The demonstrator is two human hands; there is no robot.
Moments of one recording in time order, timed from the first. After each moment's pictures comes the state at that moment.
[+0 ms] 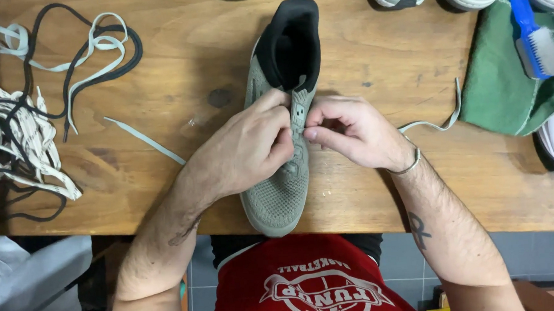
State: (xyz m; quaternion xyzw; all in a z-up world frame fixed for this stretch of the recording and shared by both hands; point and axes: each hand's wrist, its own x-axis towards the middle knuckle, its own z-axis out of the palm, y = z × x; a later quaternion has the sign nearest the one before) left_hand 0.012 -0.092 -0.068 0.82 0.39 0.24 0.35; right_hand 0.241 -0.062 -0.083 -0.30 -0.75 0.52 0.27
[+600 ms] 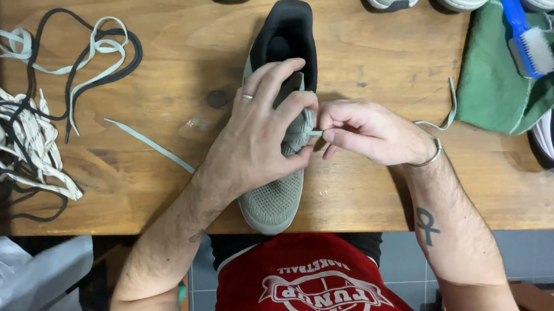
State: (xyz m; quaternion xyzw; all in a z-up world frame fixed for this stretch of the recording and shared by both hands) left_hand 0.032 -0.096 -0.055 0.84 0.42 0.29 0.18; right_hand 0.270 -0.059 -0.069 -0.26 -0.72 0.62 0.15
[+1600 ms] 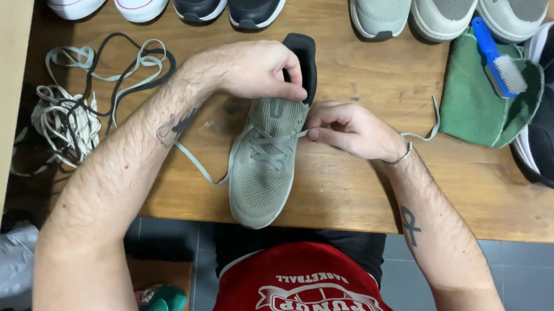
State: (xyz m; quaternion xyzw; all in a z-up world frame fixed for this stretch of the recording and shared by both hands) left_hand 0.032 -0.005 0.023 0.79 0.48 -0.12 0.36; right_hand 0.266 -0.061 -0.074 -0.26 -0.79 0.51 0.22
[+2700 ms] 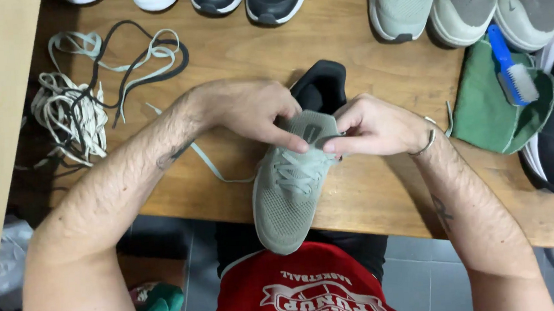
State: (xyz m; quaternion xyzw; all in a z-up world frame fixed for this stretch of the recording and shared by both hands) left_hand -0.006 -0.041 -0.004 0.84 0.33 -0.08 0.43; right_hand 0.244 -0.046 -0.032 -0.20 -0.84 0.50 0.10
